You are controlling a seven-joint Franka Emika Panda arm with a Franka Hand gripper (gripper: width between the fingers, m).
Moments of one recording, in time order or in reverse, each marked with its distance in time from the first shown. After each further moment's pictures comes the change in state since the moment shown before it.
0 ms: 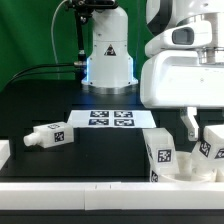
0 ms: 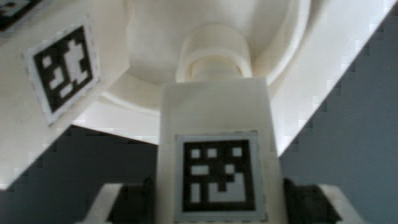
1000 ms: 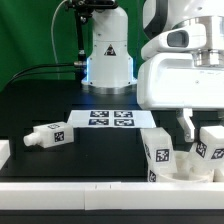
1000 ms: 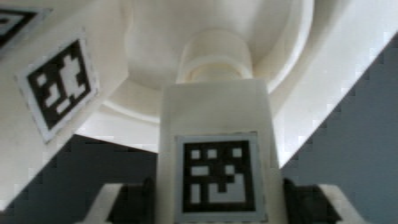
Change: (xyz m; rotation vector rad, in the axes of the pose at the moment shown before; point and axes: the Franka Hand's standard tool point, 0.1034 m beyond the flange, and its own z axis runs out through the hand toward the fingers) arm -0.007 0.001 0.002 -0.005 0.053 -0.004
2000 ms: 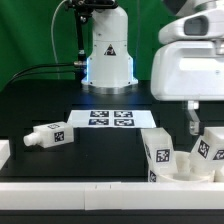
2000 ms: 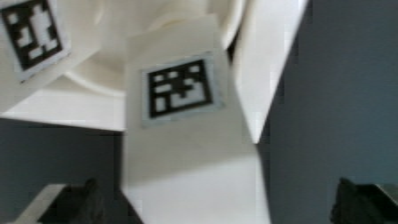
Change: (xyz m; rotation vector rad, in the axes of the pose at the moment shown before) arm 0.038 -0.010 -0.008 0.018 -0.256 0.159
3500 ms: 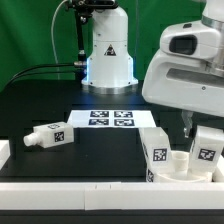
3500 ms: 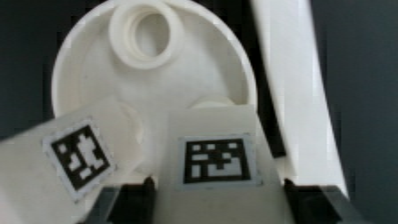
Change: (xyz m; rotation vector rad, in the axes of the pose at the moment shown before) arm -0.022 0.020 0.015 -0.100 -0.330 0.533
